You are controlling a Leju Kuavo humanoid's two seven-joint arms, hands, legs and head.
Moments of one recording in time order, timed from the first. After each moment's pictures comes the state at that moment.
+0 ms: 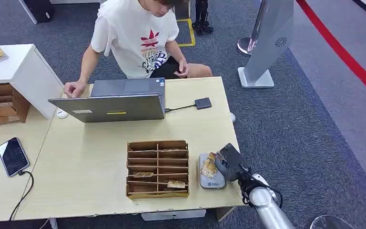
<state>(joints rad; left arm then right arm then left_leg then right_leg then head) -0.04 -0.18 0.94 -0.22 -1.34 0.17 0.09 -0.25 -0.04 0.26 -0.96 0.30 0.01 -0.14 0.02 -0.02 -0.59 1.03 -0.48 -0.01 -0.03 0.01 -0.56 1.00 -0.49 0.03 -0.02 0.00</state>
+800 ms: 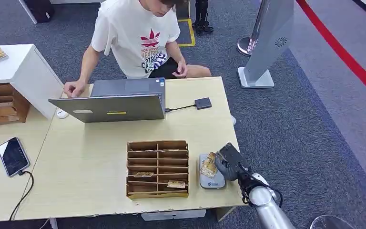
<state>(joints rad) -0.04 -0.18 0.94 -0.22 -1.34 0.17 0.09 -0.25 -0.03 0.26 -0.96 0.30 0.01 -0.14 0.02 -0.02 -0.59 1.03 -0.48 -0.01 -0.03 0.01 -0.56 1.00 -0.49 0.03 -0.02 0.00</state>
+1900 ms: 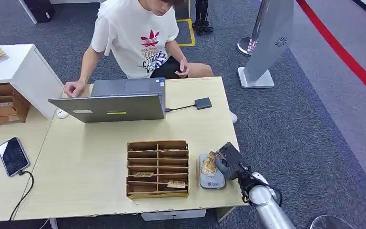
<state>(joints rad) -0.04 -0.18 0.94 -0.22 -1.34 0.17 0.08 -0.26 -0.03 0.26 -0.95 0.30 0.01 -0.14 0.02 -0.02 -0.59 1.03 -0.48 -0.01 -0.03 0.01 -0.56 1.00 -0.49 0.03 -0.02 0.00</state>
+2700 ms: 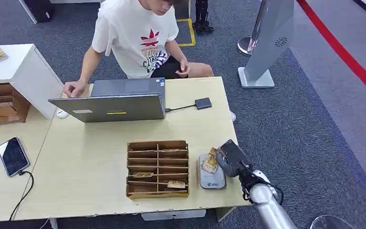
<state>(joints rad) -0.04 -0.18 0.94 -0.22 -1.33 0.17 0.08 -0.26 -0.03 0.25 -1.00 0.33 -0.01 -0.15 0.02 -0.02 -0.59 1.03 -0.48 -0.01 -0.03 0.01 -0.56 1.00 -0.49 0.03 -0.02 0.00</state>
